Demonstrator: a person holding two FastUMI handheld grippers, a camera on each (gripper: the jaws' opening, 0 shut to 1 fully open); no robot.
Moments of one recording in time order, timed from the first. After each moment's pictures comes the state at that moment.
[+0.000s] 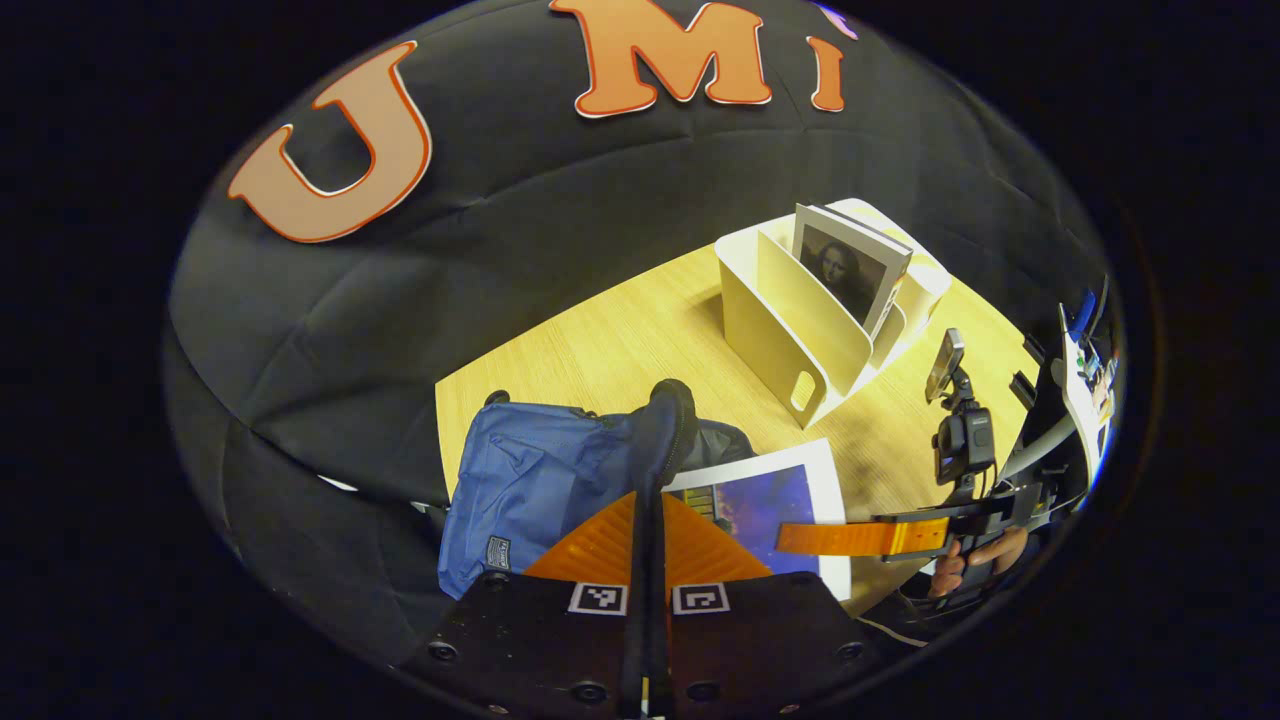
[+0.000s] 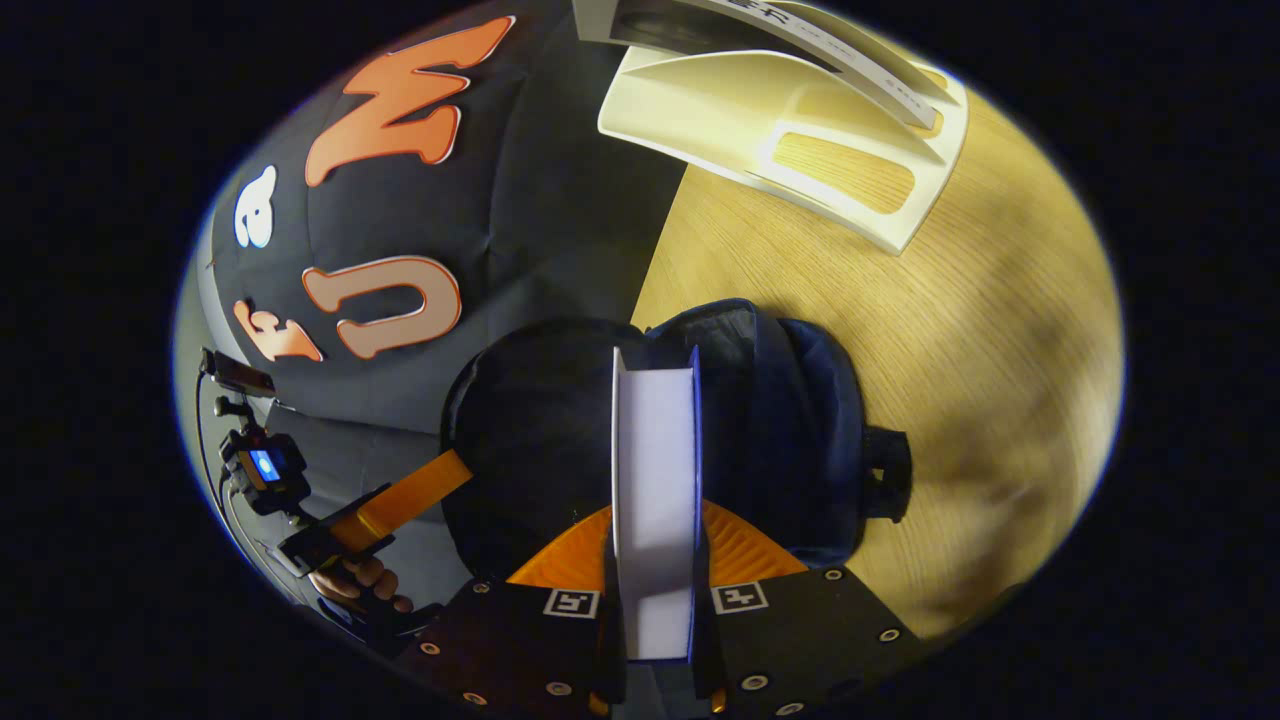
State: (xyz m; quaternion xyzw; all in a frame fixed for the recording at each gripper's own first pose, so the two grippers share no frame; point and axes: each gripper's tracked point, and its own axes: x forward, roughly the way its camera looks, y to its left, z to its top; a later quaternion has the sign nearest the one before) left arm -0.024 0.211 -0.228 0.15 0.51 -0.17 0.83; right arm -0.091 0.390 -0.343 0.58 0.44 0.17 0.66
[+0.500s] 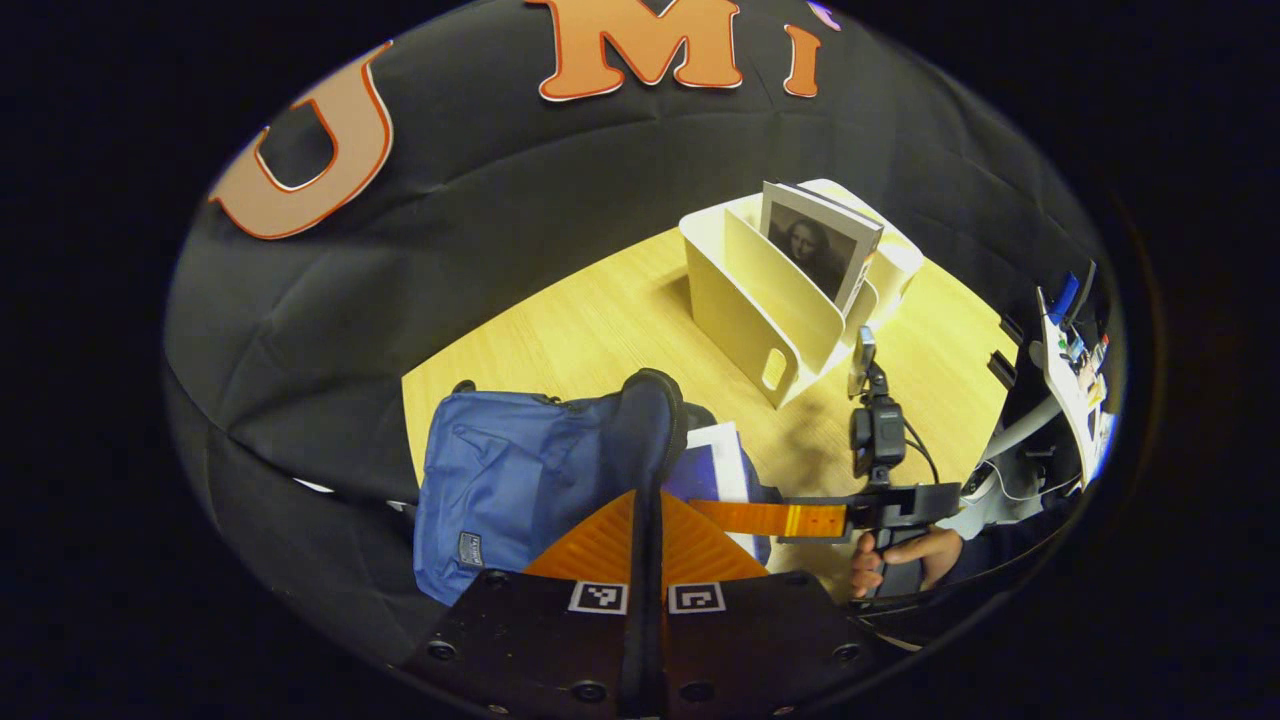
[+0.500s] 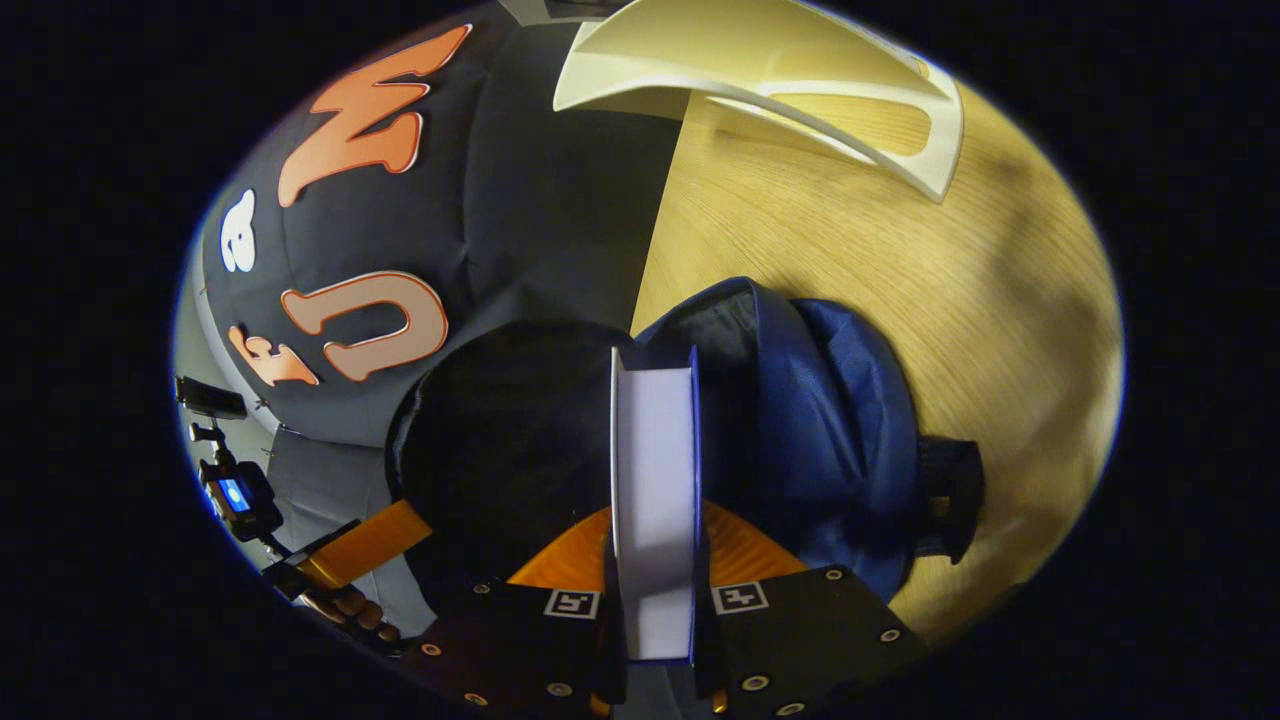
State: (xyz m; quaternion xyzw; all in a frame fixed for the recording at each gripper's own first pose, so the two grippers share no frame) left arm -0.043 0.197 -0.247 0.13 0.54 -0.22 0.80; right arm -0.054 0.432 -0.377 0.60 0.43 0.16 0.66
